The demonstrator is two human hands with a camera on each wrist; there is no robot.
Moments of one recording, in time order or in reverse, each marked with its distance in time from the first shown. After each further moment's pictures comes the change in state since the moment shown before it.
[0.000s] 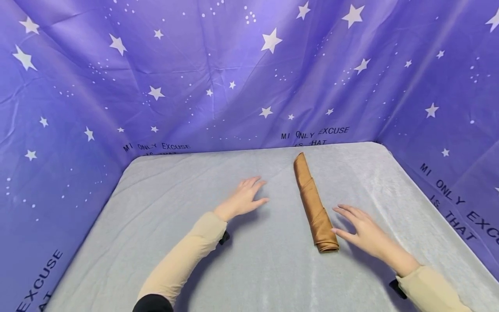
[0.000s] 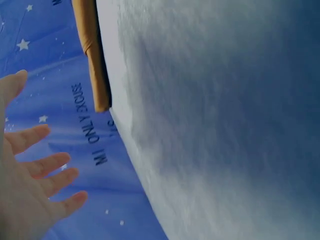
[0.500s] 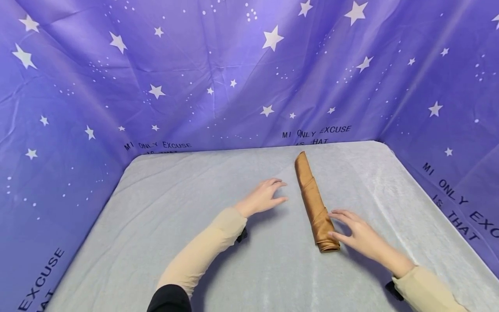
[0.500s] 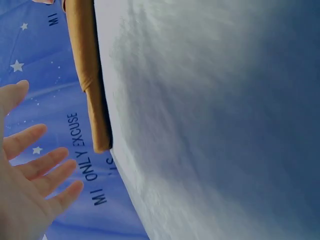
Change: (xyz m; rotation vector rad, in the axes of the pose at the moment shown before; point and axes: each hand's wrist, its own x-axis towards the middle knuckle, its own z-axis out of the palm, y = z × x) left_hand 0.035 0.029 0.019 -0.107 -0.020 0.037; right_hand 0.002 -0.009 0.013 0.090 0.044 -0.068
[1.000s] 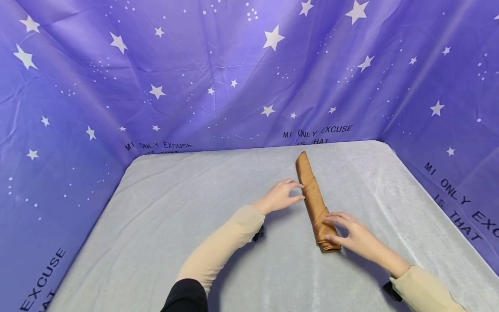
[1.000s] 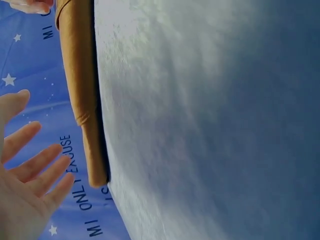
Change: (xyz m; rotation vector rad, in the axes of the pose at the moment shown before) left_hand 0.032 0.025 0.018 -0.089 0.009 0.011; right_hand 0.003 -0.004 0.008 0.031 -0.001 -0.011
